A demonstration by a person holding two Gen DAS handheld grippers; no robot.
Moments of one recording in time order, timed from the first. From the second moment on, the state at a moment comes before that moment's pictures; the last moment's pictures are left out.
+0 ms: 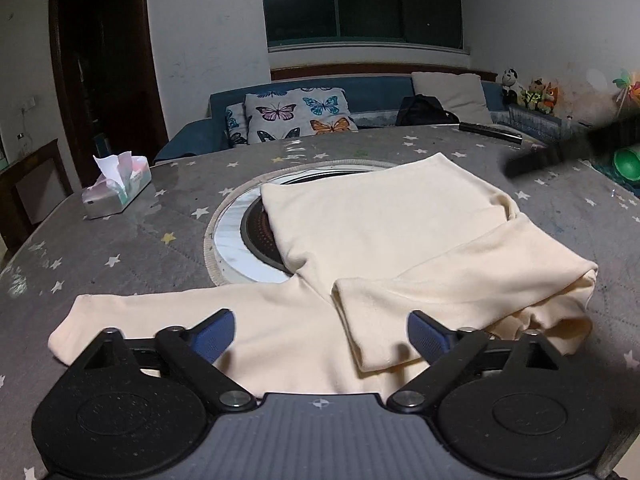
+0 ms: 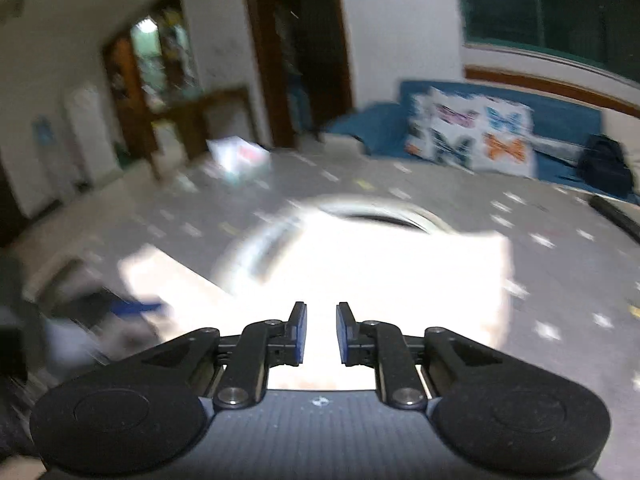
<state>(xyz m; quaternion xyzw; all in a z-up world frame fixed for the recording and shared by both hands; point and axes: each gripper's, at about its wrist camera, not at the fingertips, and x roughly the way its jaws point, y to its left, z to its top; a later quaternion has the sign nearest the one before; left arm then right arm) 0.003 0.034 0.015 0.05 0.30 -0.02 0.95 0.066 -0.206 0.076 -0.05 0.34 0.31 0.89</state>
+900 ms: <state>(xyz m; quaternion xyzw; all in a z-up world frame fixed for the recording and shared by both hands) 0.025 0.039 0.004 0.04 0.32 0.00 0.95 0.107 -0.229 0.015 -0.06 0.38 0.25 0.89</state>
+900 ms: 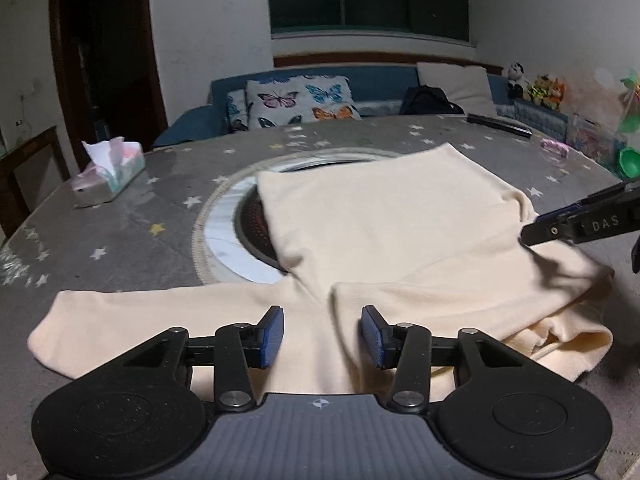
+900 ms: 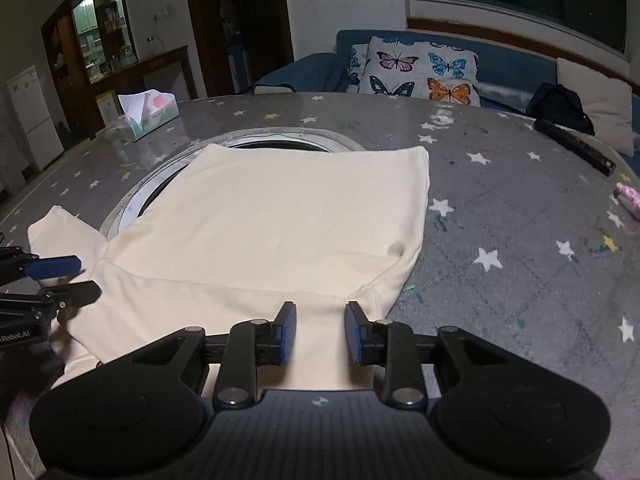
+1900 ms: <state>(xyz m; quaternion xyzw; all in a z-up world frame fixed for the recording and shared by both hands) 0.003 0.209 0.002 -0.10 0.32 0.24 0.91 0.045 -0.093 0.013 -0.22 0.30 0.37 0.85</state>
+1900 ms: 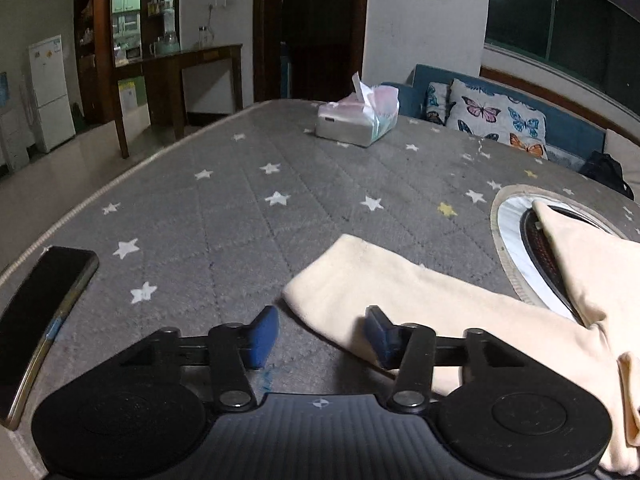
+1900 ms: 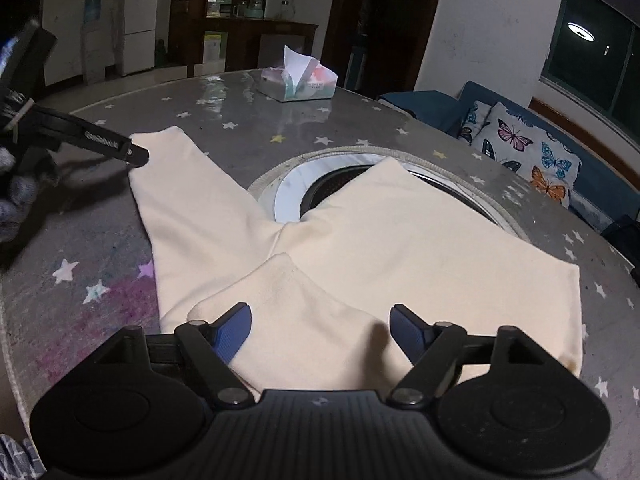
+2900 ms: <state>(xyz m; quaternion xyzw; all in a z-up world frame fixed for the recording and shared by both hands) 0.022 0.111 0.048 -0.04 0.28 0.17 0.94 0.043 -0.212 0.035 -0.14 0.30 0.29 0.90</state>
